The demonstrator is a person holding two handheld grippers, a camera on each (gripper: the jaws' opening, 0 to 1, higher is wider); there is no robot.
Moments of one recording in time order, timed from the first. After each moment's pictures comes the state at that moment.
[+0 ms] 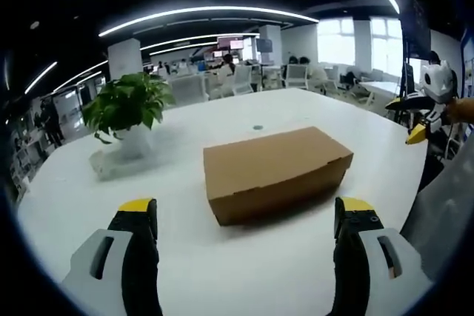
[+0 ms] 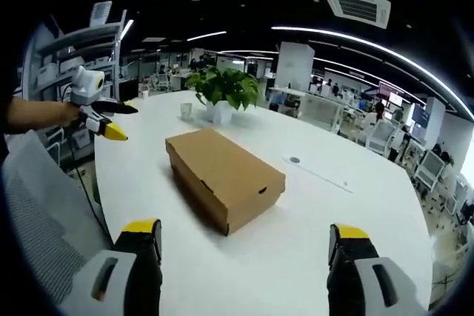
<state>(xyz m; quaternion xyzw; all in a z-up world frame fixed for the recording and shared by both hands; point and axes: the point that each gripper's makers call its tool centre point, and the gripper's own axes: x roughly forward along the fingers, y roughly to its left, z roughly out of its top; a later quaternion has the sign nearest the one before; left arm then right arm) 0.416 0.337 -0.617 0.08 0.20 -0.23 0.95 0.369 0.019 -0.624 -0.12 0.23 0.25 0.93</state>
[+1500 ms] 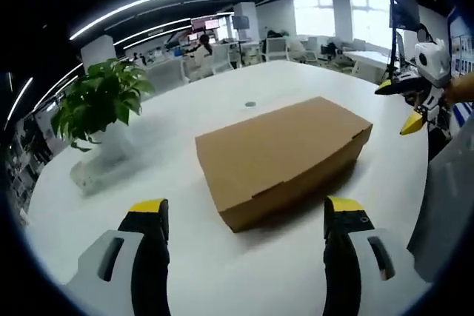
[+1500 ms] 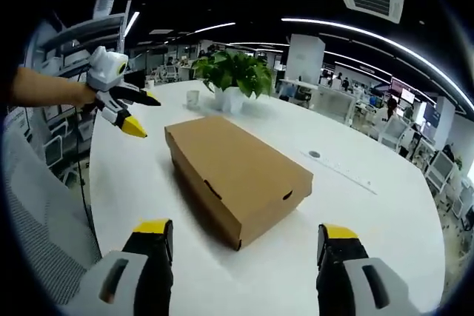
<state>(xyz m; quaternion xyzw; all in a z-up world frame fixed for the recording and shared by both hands) 0.477 0.333 -0.660 0.14 0.25 -0.29 0.91 0.414 0.066 -0.673 -0.13 0.26 0.28 0.92</state>
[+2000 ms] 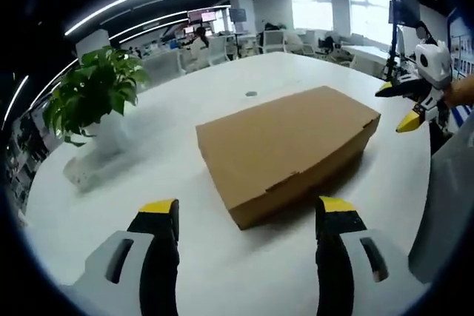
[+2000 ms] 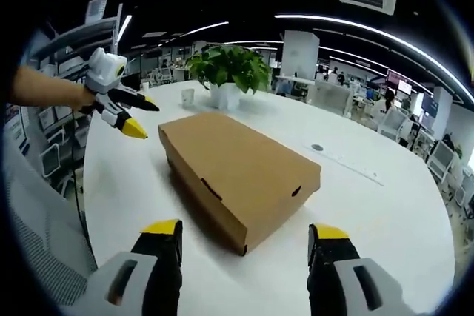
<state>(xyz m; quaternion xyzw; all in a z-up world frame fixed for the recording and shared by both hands) 0.490 0.340 -0.677 0.14 0.27 -0.29 0.91 0.425 0.076 -0.693 -0.10 0.26 0.27 0.92</state>
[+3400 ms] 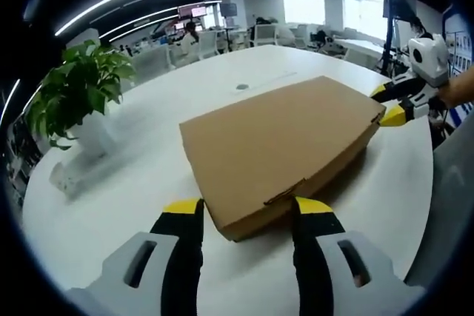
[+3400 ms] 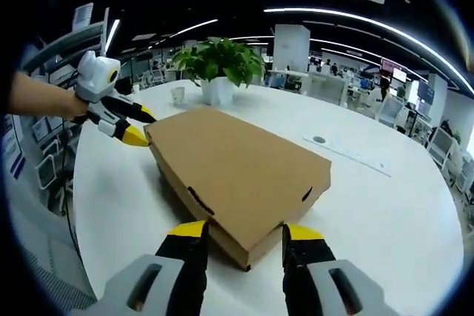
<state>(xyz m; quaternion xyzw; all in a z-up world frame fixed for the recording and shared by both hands) 0.505 0.321 -0.701 0.15 0.29 -0.32 0.89 0.449 0.090 -0.712 -0.08 0.28 0.25 0.92</state>
